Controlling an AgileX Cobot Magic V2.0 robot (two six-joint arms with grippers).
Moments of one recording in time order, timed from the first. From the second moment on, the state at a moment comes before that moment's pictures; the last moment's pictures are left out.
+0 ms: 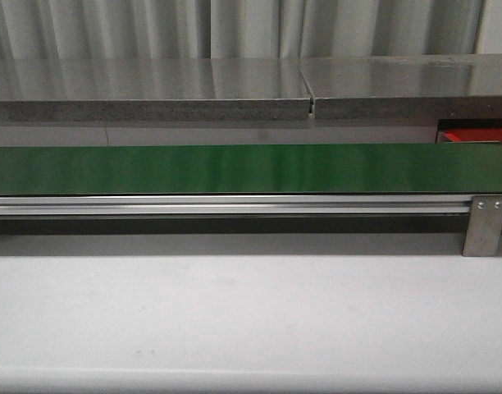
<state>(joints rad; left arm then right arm) 0.60 2.03 -1.52 -0.18 0.74 -0.05 -0.04 0.82 -0.80 -0.05 0.68 0.04</state>
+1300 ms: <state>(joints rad) 0.31 1.76 -1.46 -0.22 0.80 -0.03 -0.04 0.82 -0.80 -0.05 0.68 0.04</state>
